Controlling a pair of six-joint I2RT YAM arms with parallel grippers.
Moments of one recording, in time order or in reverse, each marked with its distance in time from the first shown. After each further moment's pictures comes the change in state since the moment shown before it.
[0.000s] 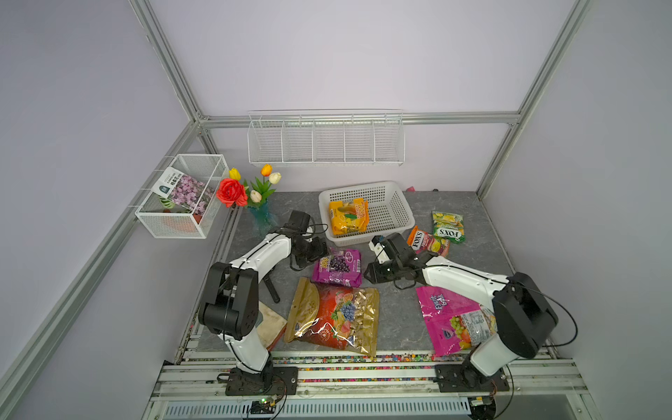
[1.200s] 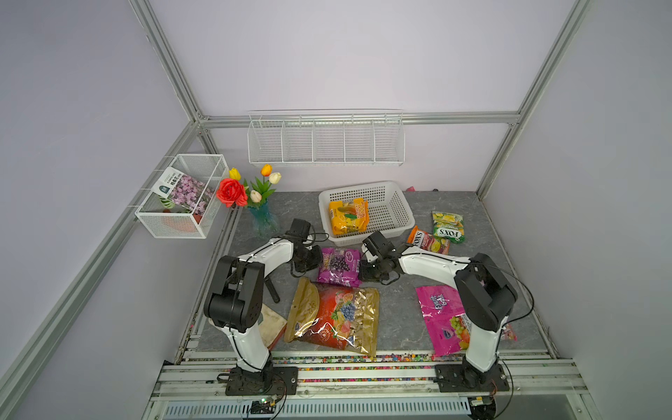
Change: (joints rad) left arm 0.007 0.065 -0.078 0.084 -0.011 0.073; right arm 0.026 0.246 0.193 -0.108 0.009 0.160
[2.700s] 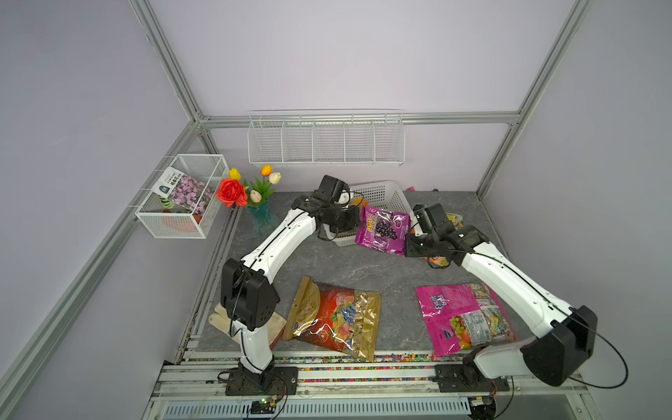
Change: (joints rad) left arm -0.240 0.100 0.714 -0.256 0.101 -0.032; right arm -0.220 -0.474 0.096 -0.364 0.290 -0.233
